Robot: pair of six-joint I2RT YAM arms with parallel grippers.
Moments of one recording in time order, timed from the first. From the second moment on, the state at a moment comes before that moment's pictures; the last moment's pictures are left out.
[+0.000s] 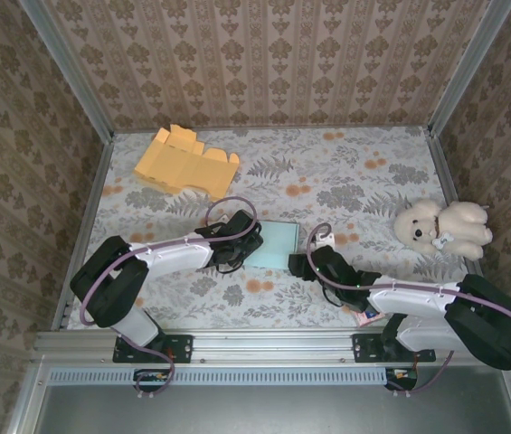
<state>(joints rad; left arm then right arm) -0.87 1.58 0.83 -0.29 -0.16 -1.40 0.86 1.20 0.33 0.22 0.33 0.67</state>
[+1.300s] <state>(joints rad) -0.86 1.60 0.83 -0.26 -0.17 -1.41 0.91 1.25 0.37 0.18 0.34 0.70</state>
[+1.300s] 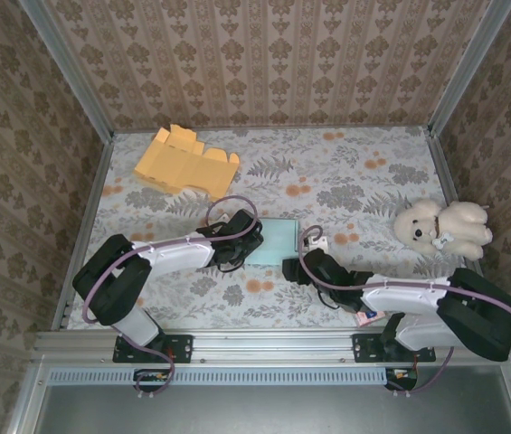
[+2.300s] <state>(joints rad) -0.86 1.61 0.85 -0.26 -0.17 -1.41 0.91 1.37 0.40 0.28 0.31 0.68</state>
